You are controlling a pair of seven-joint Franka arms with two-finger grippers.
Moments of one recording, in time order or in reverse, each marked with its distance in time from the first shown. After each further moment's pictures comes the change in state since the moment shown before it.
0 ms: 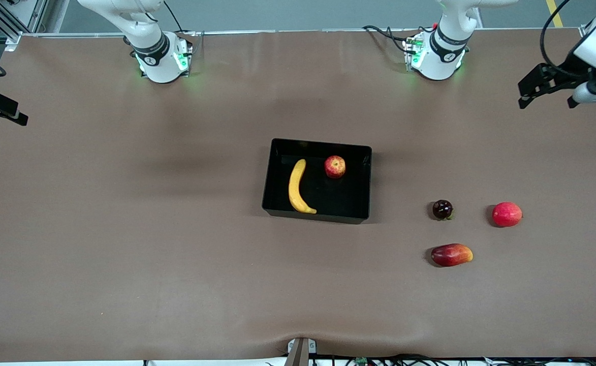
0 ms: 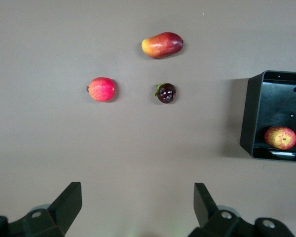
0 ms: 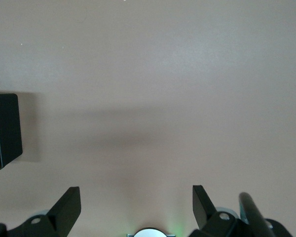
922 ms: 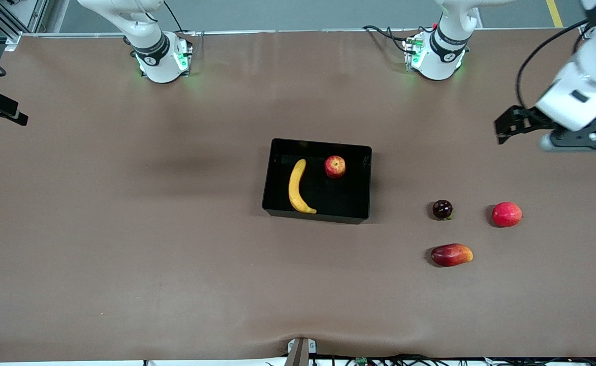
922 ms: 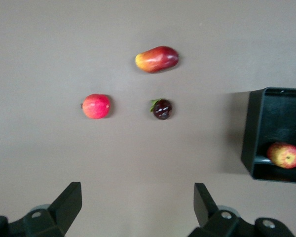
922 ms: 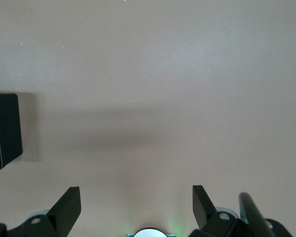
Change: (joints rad) left arm 0.075 0.195 -0.137 0.151 0.049 0.001 -0.057; right arm 0.000 0.000 0.000 0.000 0.000 0.000 0.000
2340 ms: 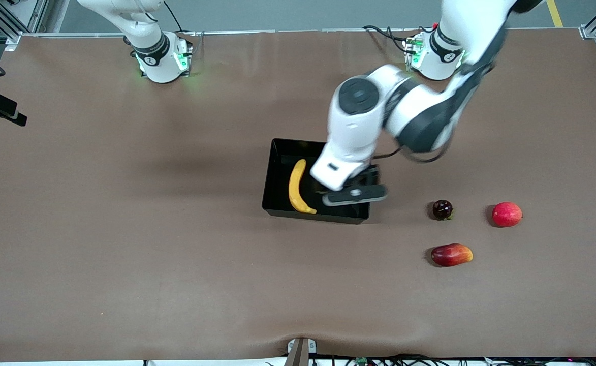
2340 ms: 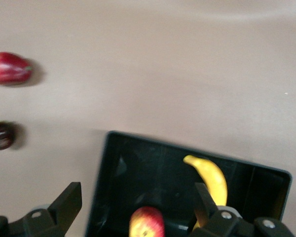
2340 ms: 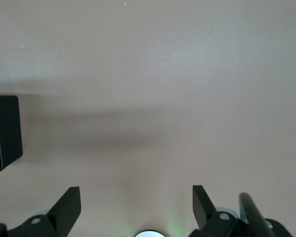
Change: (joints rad) left arm -0.210 0.491 -0.371 0.182 0.276 0.306 -0.804; right arm 0.000 -0.001 0.000 0.001 0.000 0.007 0.000
